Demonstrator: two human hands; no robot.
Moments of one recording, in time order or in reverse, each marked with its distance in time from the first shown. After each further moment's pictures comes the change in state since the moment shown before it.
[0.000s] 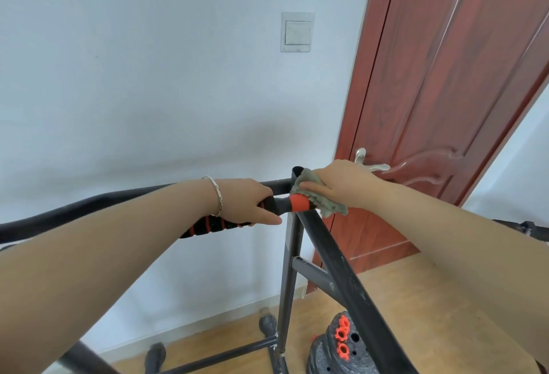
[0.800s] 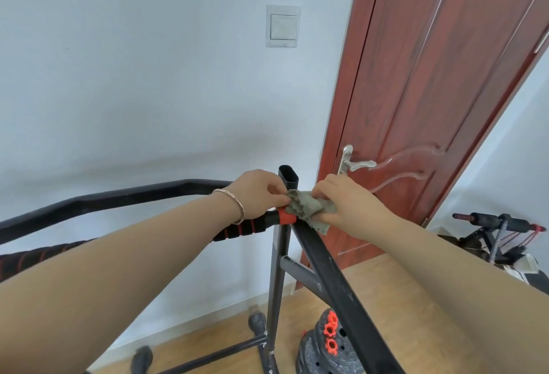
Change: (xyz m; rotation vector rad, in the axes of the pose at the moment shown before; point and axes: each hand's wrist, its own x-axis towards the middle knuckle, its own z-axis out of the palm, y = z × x) left_hand 0.032 0.031 0.017 -0.396 0.369 -0.048; right_hand -0.050 0.006 0.039 0.245 0.201 0.118
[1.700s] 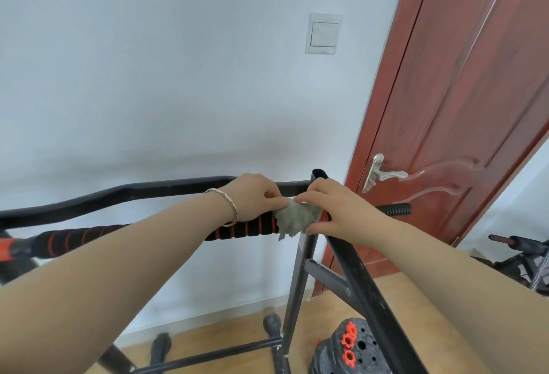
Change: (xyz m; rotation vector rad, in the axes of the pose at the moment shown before) left_hand -0.045 -0.029 -0.041 0.209 -0.057 -0.082; right_hand 0.027 -0.052 0.010 0.057 -0.073 -0.258
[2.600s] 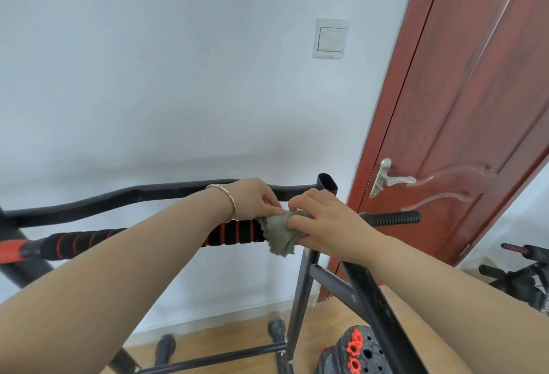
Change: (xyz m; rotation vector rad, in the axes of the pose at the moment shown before) left_hand 0.003 -0.017 -0.005 -0.107 -0.134 -0.118; right_hand 0.009 -0.019 0.024 -0.268 0.309 -0.459
